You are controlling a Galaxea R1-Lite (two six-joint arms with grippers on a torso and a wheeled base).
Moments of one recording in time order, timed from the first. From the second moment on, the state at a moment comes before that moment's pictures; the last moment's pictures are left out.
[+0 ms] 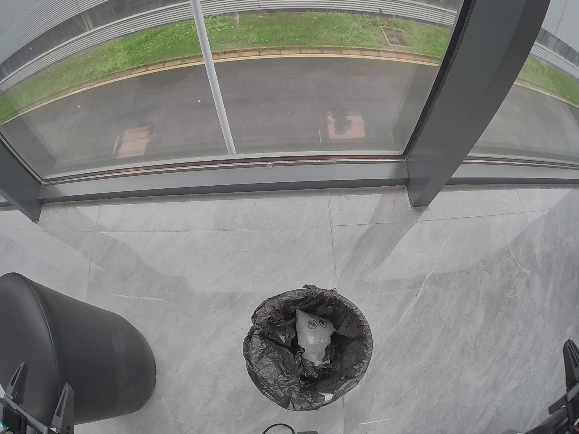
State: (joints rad) left arm 0.00 0.02 -0.02 0.00 0.01 -0.02; right arm 0.00 0.01 -0.02 -0.04 -0.01 -0.15
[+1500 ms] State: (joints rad) left arm 0.00 0.02 -0.02 0.00 0.01 -0.02; right arm 0.00 0.01 -0.02 0.00 0.06 -0.04
